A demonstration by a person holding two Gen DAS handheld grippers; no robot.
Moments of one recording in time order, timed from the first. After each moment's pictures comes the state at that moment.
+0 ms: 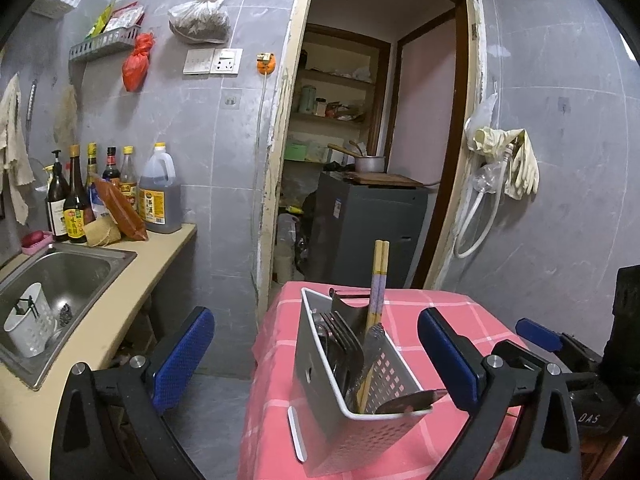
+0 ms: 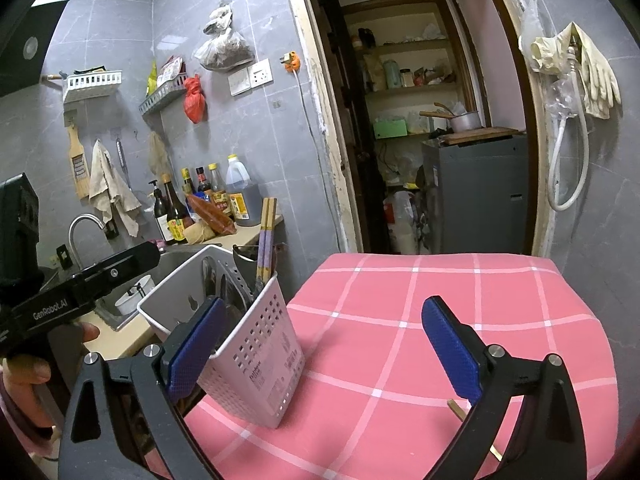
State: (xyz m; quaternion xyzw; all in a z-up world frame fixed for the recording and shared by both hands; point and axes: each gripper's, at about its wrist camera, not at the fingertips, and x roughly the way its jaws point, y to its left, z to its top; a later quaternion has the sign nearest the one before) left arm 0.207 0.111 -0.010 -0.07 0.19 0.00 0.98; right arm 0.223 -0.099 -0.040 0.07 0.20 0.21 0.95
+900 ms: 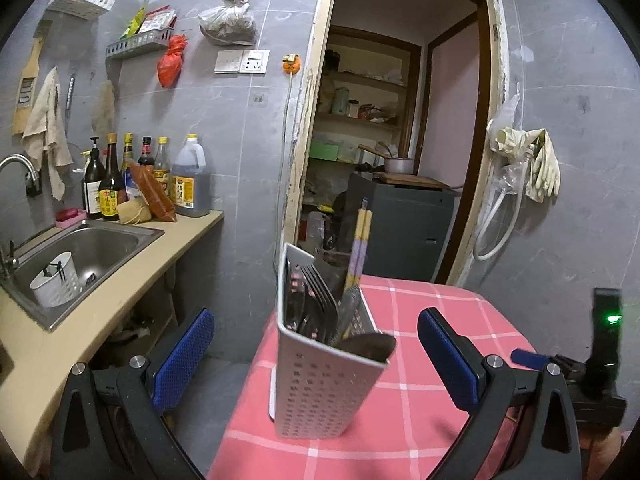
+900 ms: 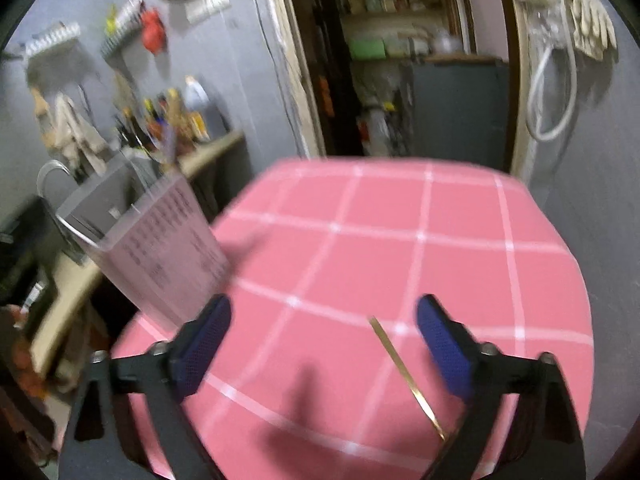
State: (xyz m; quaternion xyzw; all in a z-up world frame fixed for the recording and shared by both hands) left arm 0.167 0.059 -0.028 -0.08 0.19 0.07 0.98; right arm 0.258 -0.163 -0.114 0.03 0.39 0.17 0.91
